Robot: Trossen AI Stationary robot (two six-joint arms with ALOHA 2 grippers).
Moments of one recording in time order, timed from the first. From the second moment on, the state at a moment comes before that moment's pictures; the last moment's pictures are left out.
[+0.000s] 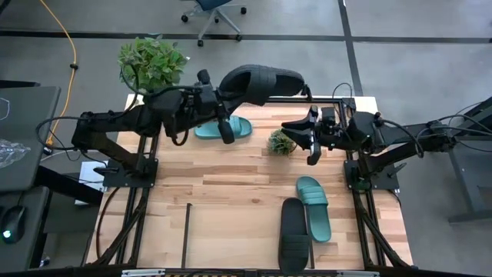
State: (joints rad) left arm 0.04 1.41 1.65 -0.14 -0.47 0.15; right arm 0.15 1.03 1.07 0.12 0.28 0.28
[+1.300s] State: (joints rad) left arm -0.03 1.31 1.65 -0.18 -0.30 0.18; right arm 0.14 0.89 1.07 0.08 0.28 0.17
